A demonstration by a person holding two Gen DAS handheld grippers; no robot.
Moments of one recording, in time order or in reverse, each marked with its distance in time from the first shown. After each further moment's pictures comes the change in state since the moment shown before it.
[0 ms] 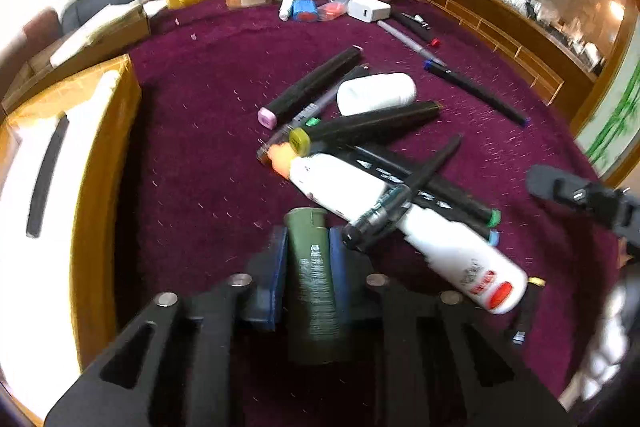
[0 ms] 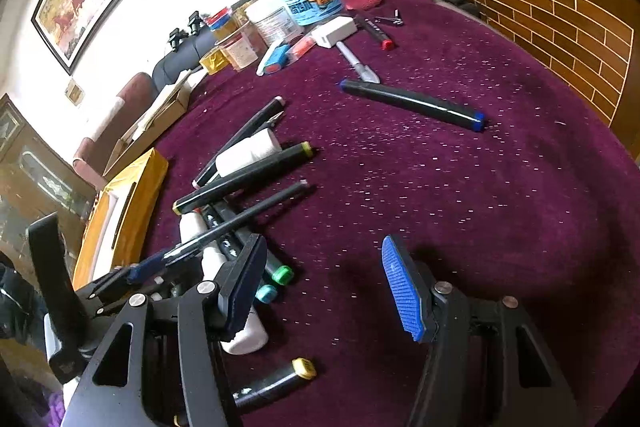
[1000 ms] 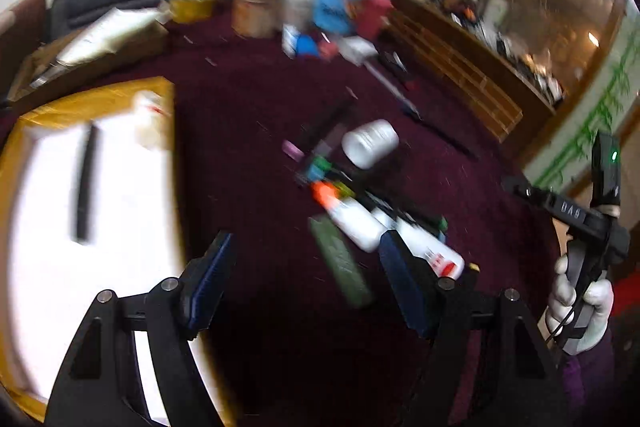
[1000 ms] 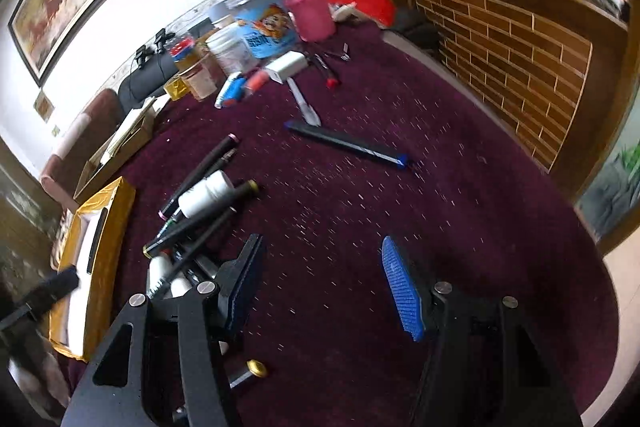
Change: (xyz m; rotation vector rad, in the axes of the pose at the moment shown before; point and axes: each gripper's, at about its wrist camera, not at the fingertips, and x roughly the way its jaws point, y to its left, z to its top) left arm -0.059 0.036 0.009 -0.021 -0.004 -0.140; right arm -0.035 -0.025 0.018 0.044 -0.074 -0.146
